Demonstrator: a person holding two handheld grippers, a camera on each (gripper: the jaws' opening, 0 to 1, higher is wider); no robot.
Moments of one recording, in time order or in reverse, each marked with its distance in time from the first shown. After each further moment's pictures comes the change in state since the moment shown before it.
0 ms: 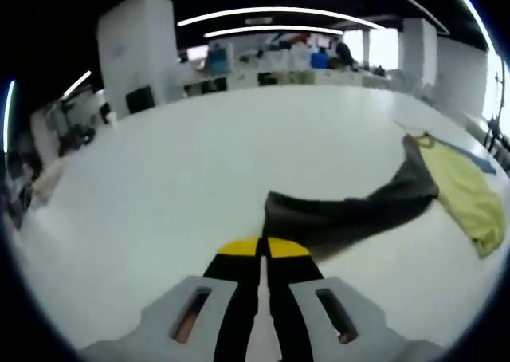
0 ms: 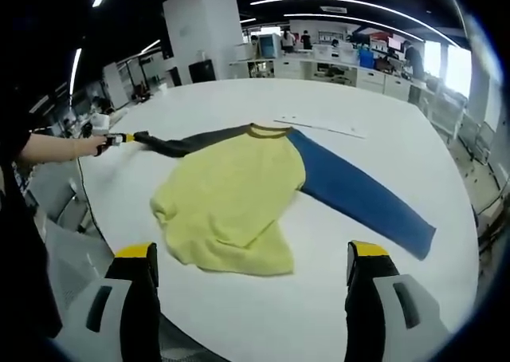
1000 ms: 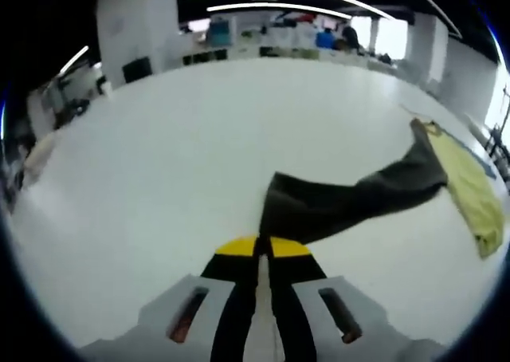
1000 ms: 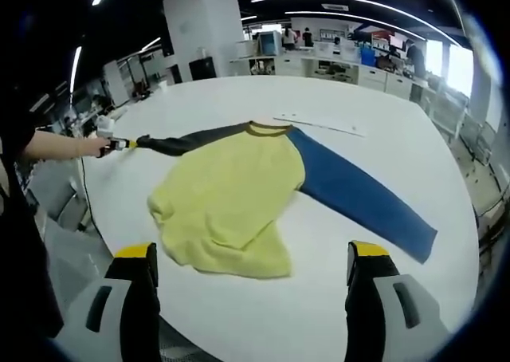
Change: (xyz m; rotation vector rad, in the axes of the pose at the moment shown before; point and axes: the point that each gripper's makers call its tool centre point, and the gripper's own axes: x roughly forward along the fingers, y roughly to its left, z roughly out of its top) left arm 0.018 -0.001 -0.036 -0.053 0.137 -0.020; right arm 0.008 -0.007 0.001 -0.002 0.016 0.007
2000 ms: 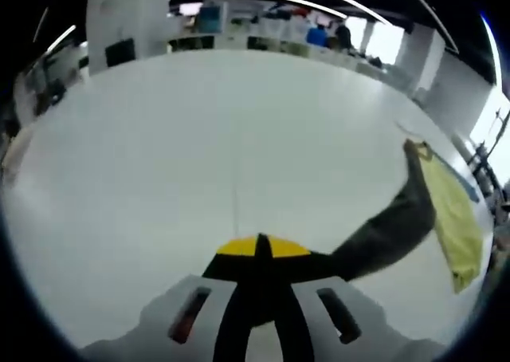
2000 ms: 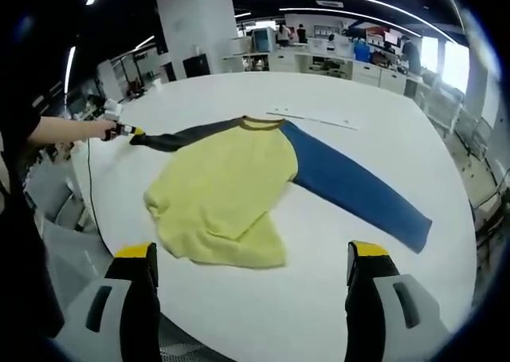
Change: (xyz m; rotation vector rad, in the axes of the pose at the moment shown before) left arm 0.037 -0.023 0.044 -0.065 0.056 -0.138; right arm -0.008 -0.003 -0.010 0.018 0.018 -0.027
